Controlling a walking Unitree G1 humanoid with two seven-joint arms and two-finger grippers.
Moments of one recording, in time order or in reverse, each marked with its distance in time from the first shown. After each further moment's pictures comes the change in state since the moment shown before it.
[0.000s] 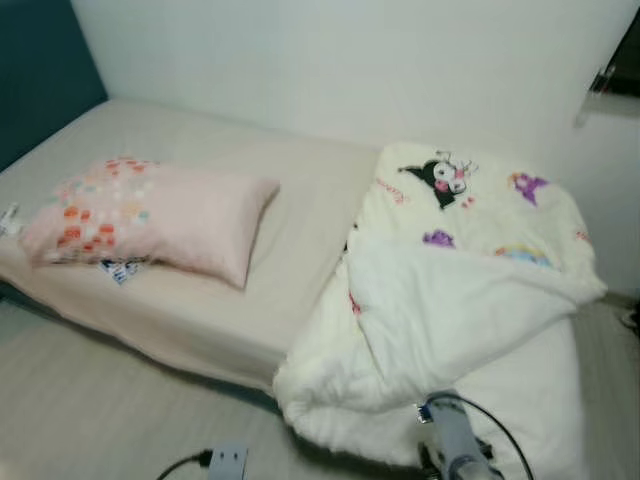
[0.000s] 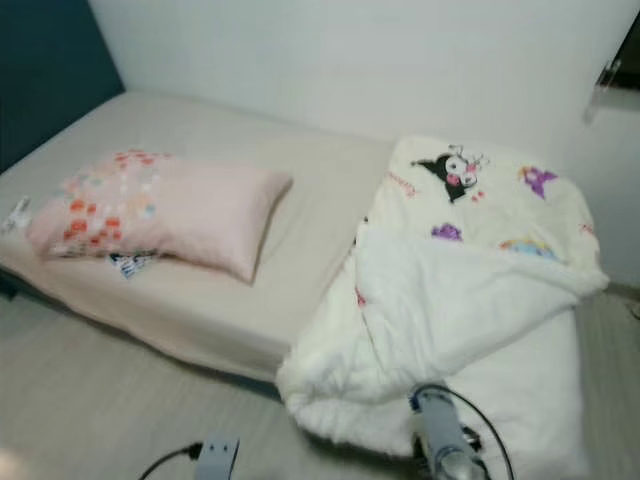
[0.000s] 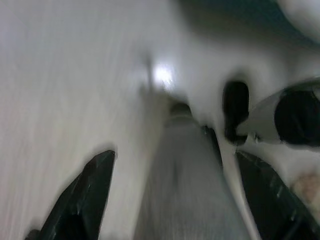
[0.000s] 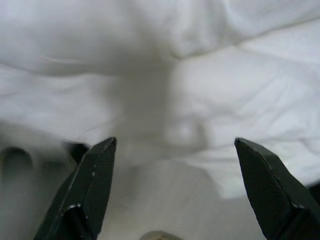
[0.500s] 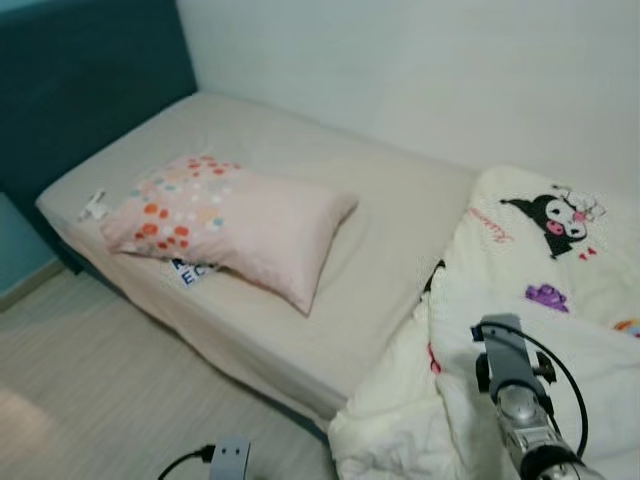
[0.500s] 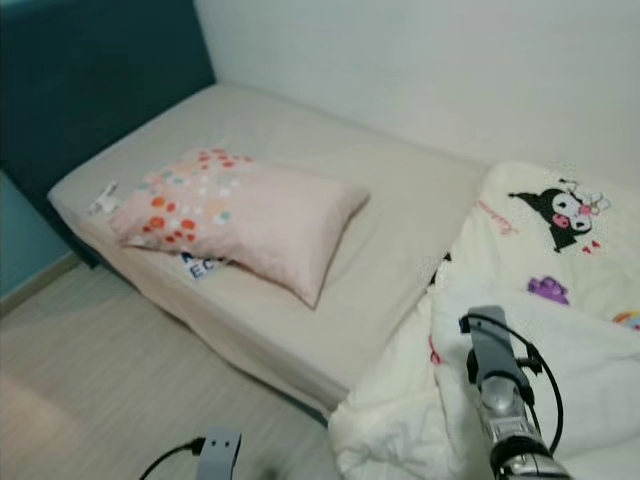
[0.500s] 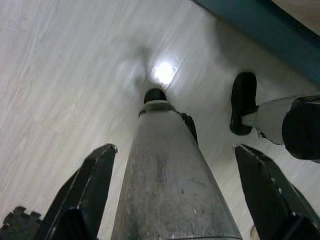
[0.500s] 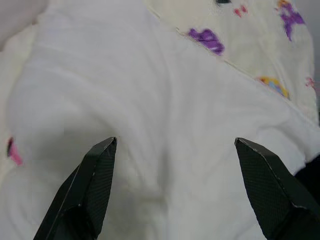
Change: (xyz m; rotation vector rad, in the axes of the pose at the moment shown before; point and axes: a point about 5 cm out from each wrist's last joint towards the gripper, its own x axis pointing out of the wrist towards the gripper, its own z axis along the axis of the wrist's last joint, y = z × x) left arm -0.001 0.002 0.000 -0.058 -0.029 0.008; right arm -0.001 -0.070 0.111 0.085 -0.360 -0.359
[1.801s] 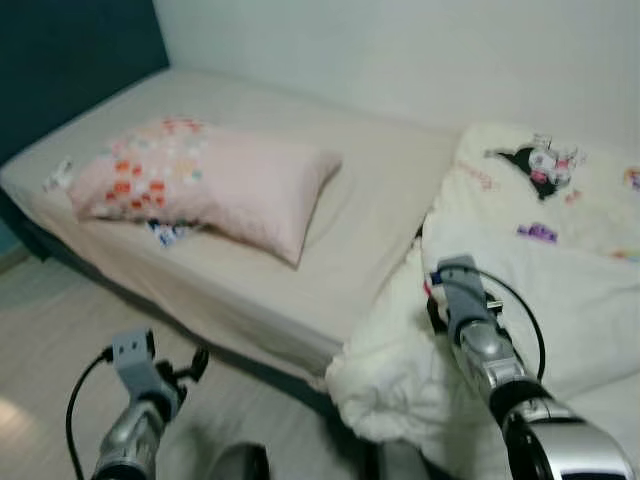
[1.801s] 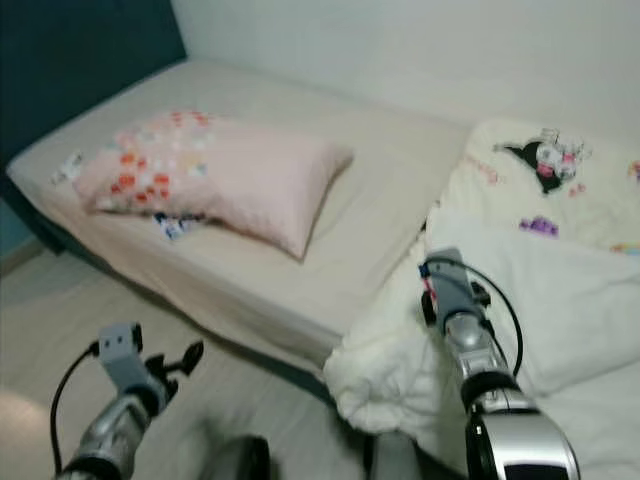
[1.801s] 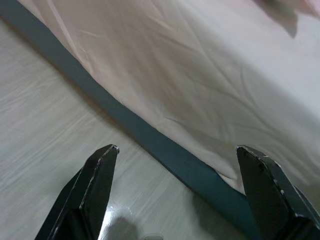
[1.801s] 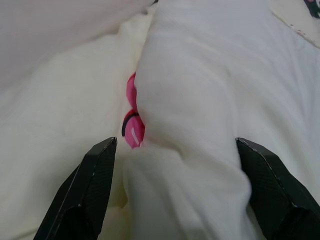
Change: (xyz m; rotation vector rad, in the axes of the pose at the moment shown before) left arm -0.029 0.100 0.146 -0.261 -0.700 -0.101; right arm 0.010 0.033 0.087 -0.024 -0.174 0.240
